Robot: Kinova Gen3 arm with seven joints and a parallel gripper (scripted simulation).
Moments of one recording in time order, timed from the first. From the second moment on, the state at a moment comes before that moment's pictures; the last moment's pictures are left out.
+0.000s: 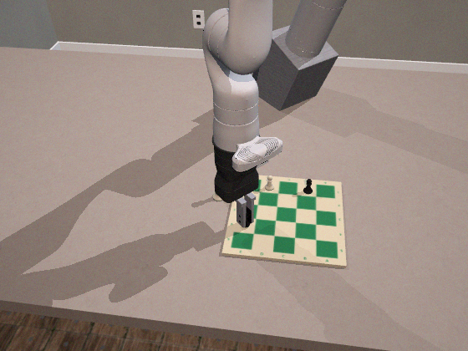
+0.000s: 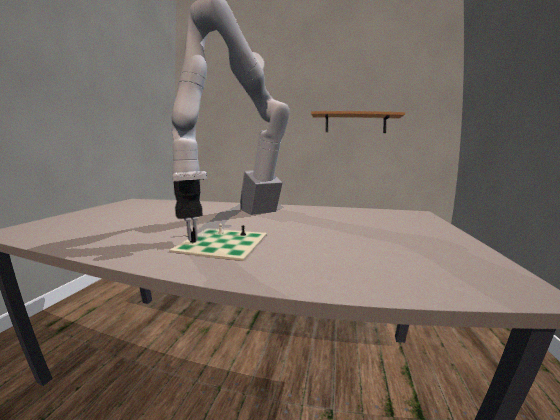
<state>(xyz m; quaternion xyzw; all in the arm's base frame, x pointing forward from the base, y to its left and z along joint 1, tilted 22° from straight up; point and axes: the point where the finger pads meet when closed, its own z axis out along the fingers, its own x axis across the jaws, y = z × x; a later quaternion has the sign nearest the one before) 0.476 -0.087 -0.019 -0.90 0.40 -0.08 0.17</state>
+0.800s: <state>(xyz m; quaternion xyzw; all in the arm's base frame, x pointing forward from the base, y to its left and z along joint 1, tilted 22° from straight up) 0.476 -0.086 -0.022 -0.90 0.40 -0.08 0.17</state>
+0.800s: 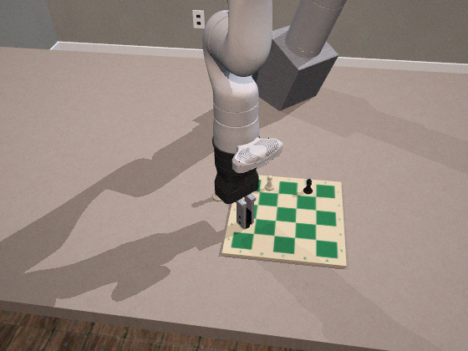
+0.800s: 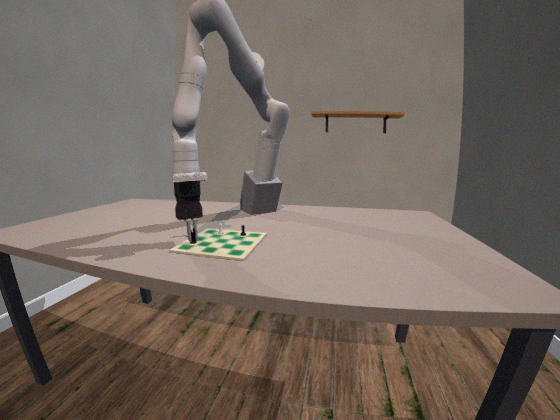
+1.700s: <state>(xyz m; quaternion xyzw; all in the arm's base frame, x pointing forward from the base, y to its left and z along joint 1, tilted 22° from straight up) 0.476 -0.086 -0.022 -0.90 0.40 -0.08 0.17</state>
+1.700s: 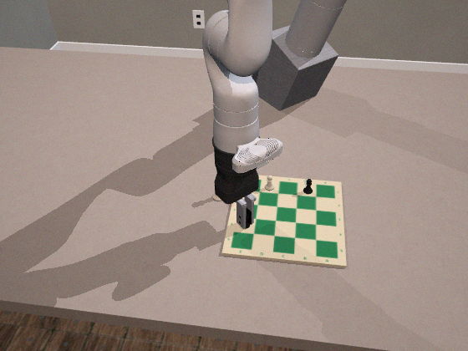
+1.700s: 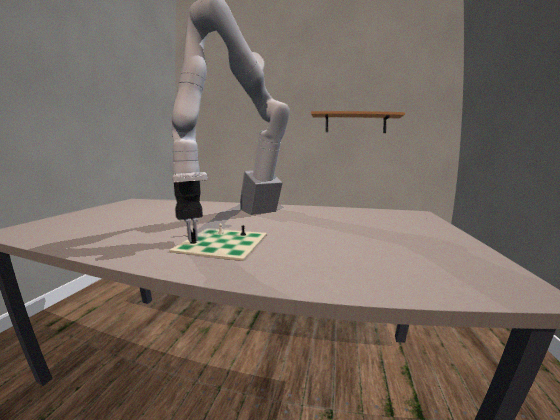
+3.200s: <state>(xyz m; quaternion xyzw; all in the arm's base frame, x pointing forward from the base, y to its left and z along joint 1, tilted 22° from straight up) 0.454 -0.094 0.023 -0.90 0.40 -0.07 0.18</state>
